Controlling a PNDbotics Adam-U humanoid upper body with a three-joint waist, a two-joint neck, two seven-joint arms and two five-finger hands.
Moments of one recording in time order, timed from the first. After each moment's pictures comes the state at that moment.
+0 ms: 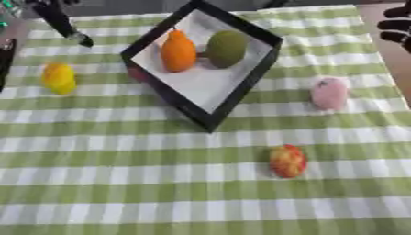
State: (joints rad) left arm -1.22 0.51 -0.11 -0.72 -0.96 0.12 -0.66; right arm -0.35 -0.54 -0.05 -1.79 -0.30 0.14 -0.13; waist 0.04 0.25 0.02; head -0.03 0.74
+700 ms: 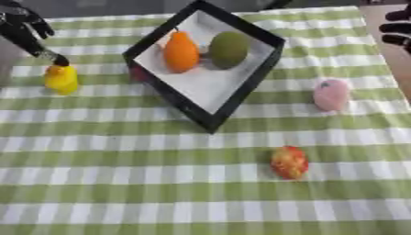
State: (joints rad) left arm -1.15 0.61 -0.13 -0.70 -0.81 0.13 -0.80; right arm -0.34 -0.55 -0.05 -1.79 -0.30 0.14 -0.14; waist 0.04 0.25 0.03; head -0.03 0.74
